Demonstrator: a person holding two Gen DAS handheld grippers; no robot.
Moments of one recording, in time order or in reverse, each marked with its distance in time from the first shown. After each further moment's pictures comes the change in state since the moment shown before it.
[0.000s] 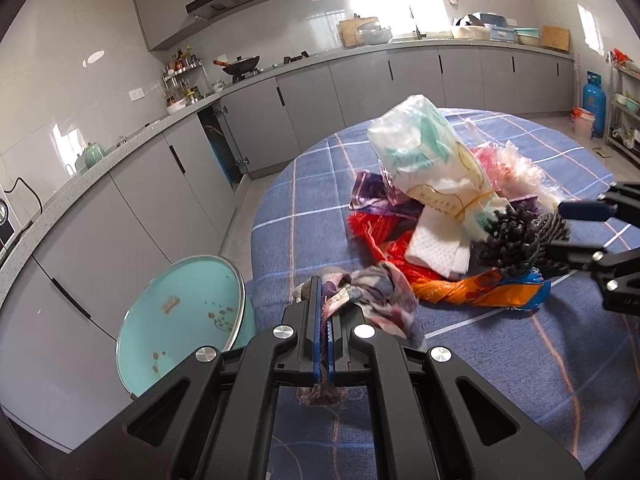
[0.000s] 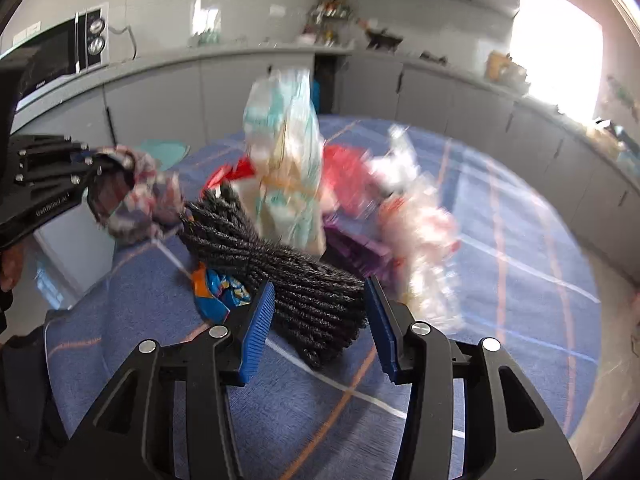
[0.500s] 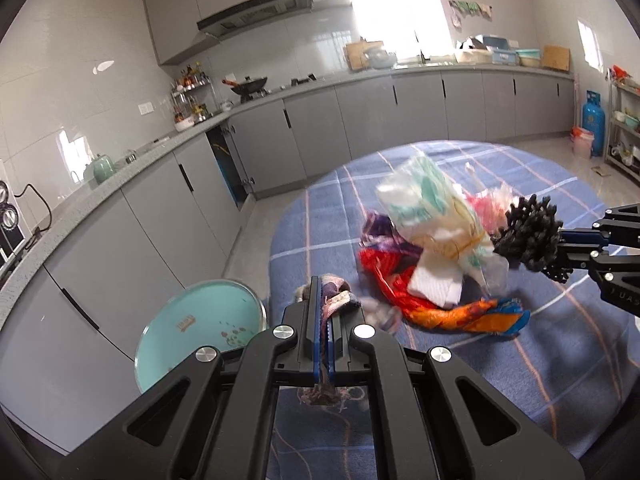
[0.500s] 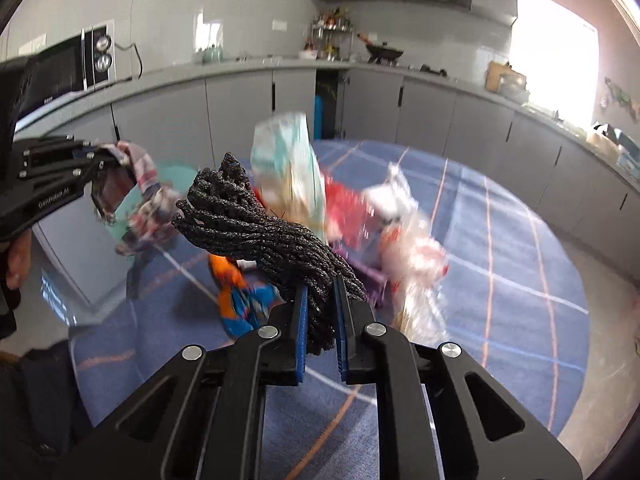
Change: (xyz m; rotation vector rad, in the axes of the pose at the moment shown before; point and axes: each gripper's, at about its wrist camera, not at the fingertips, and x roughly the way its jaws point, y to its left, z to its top) left arm -0.040 0.019 0.019 -0.030 -0.093 0.010; right arm -0.042 0.002 0.018 0.018 -0.094 -0.006
